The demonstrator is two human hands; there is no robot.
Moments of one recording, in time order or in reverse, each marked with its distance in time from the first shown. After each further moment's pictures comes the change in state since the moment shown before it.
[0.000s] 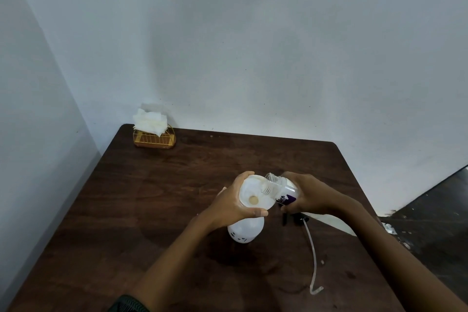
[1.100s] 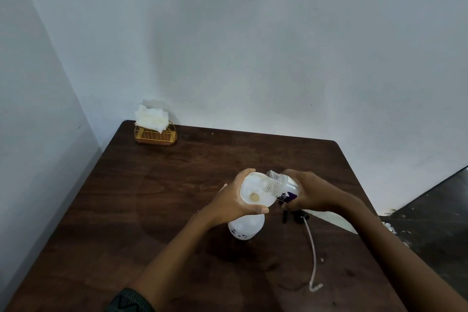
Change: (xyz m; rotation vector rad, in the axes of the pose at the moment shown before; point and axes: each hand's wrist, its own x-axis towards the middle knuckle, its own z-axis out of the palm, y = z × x) left_hand -0.001 0.001 -0.001 -0.002 -0.004 -0.009; right_hand -0.001 -0.004 -0.001 -0.003 -0.009 0.016
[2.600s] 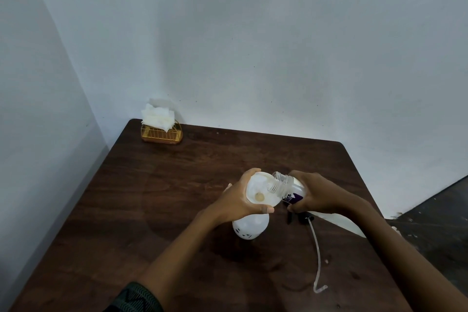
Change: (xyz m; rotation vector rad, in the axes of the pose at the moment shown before) left_hand 0.000 0.002 -0.001 0.024 -0.026 -0.011; right_hand -0.002 0.001 -0.001 -0.026 -0.017 -0.007
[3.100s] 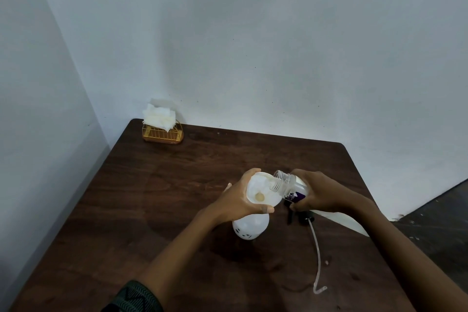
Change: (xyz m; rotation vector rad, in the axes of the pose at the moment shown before) left_hand 0.000 0.001 0.000 0.008 -0.009 0.003; right_hand -0.001 0.001 -0.005 0.014 -0.003 -0.010
